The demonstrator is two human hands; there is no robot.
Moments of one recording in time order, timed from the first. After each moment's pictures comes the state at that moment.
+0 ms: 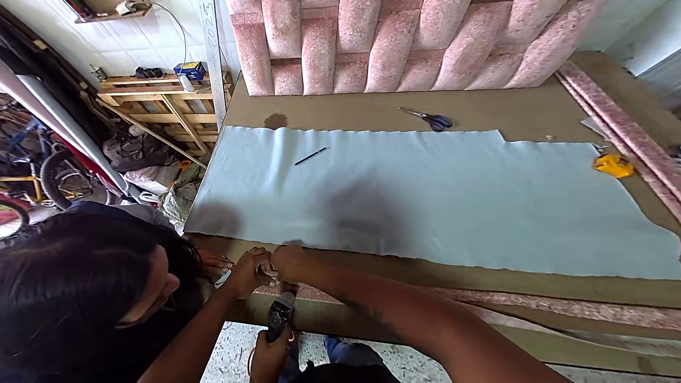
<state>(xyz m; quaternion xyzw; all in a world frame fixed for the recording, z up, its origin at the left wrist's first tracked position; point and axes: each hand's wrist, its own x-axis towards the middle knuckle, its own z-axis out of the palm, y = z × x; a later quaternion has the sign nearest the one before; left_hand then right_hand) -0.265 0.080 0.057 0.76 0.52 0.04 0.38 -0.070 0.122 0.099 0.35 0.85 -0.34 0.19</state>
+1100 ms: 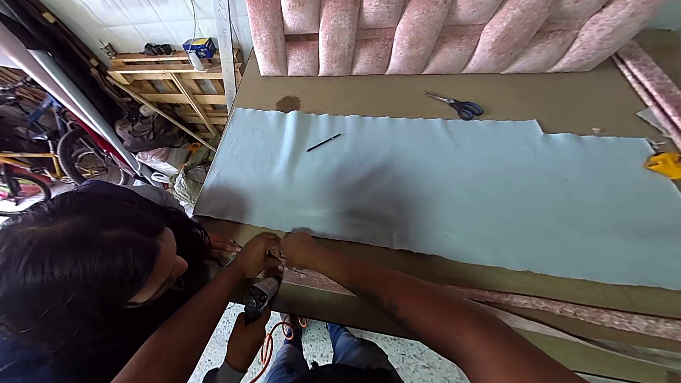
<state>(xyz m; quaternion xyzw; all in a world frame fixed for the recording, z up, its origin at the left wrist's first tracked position) -0.259 0.096 0.077 0.76 0.50 -0.03 0.41 -0.073 0.128 0.096 0.35 0.84 -0.37 0.20</state>
